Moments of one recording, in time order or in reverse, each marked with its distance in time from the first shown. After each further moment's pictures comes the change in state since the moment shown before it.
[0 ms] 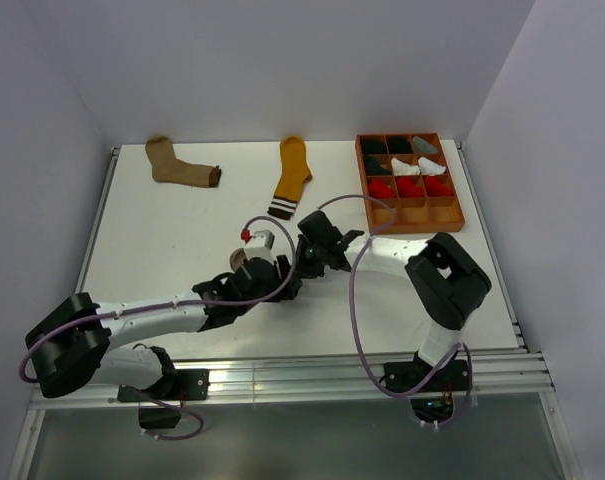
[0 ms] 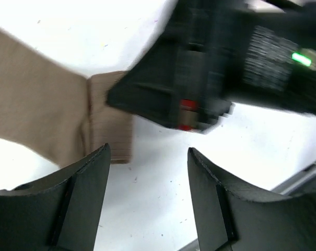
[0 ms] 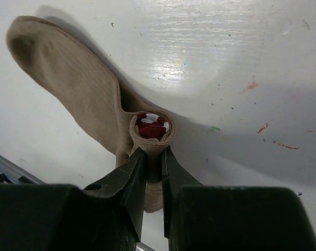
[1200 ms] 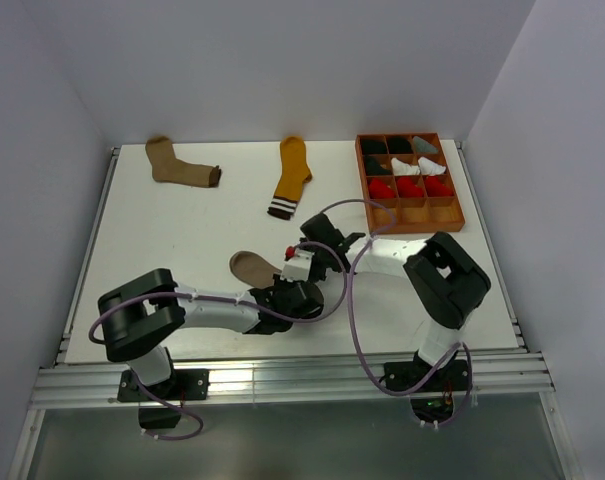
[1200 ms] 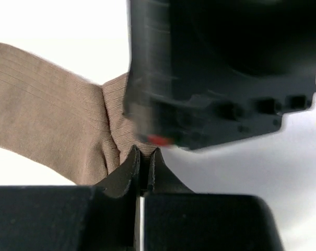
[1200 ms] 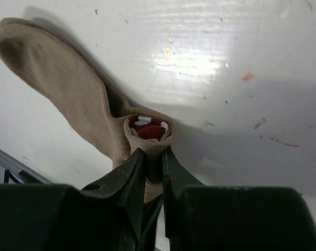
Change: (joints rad) left arm -0.236 0.412 0.236 -0.159 -0.464 0.162; right arm -0.003 0.044 0.041 -0.062 -0.039 0.000
